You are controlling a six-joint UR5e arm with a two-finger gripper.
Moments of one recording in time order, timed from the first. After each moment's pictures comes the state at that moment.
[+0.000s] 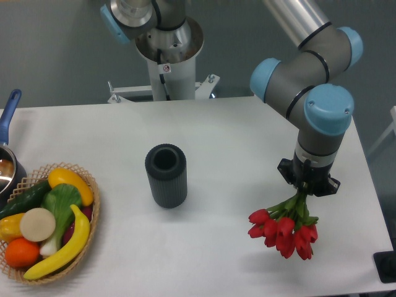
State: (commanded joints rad) arm 2.66 -2.07 -1.39 -1.11 1.58 1.21
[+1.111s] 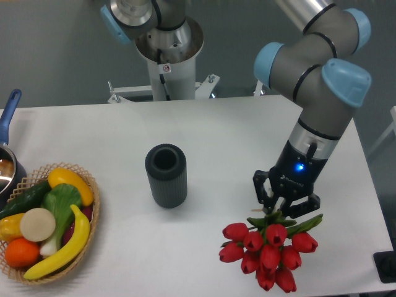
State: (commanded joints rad) arm 2.67 -2.02 -1.31 -1.01 0.73 0.89
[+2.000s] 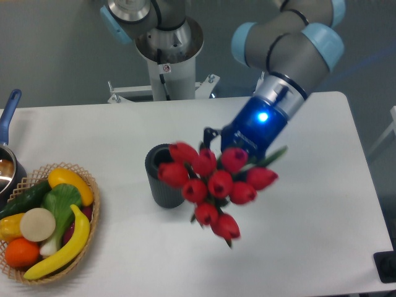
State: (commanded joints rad) arm 2.71 -1.77 -1.73 -0.82 0.27 0.97
